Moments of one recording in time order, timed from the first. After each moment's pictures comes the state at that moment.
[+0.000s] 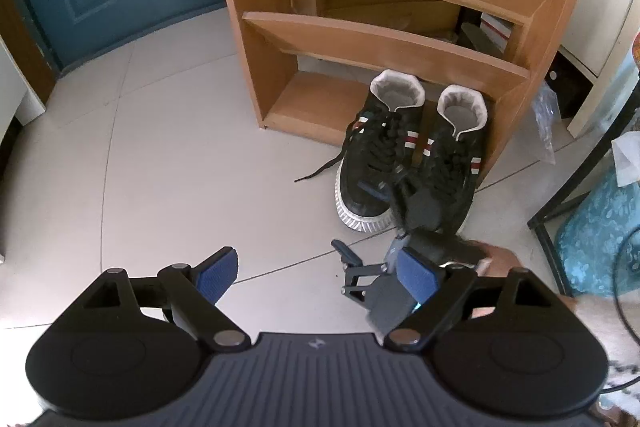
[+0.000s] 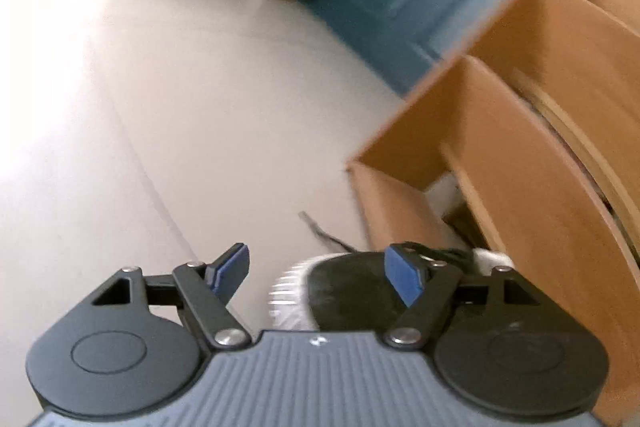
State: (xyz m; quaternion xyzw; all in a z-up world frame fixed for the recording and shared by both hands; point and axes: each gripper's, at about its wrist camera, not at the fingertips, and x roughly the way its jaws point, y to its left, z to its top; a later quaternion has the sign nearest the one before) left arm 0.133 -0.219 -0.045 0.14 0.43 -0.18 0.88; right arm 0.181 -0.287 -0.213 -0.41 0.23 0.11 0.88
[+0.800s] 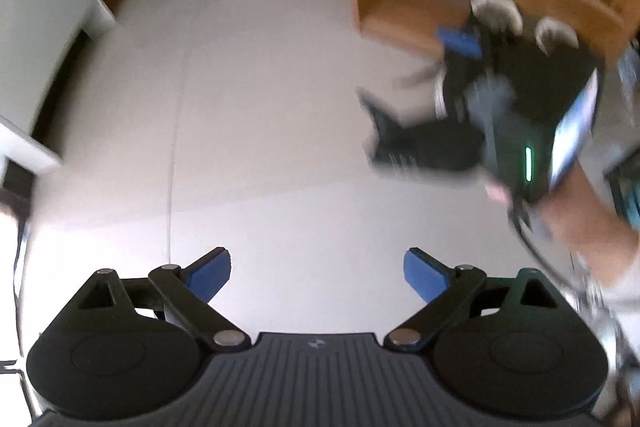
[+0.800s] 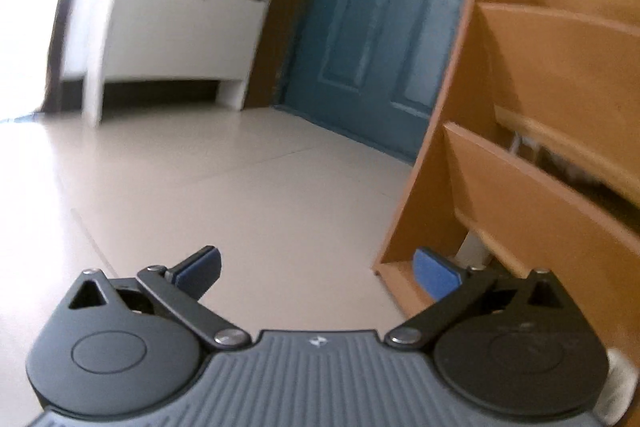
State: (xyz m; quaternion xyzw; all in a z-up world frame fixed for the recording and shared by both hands) left arm 0.116 -0.135 -0.079 0.13 0.55 -0.08 0.82; right arm 0.186 -0.269 -0.127 -0.09 0.16 0.16 0.97
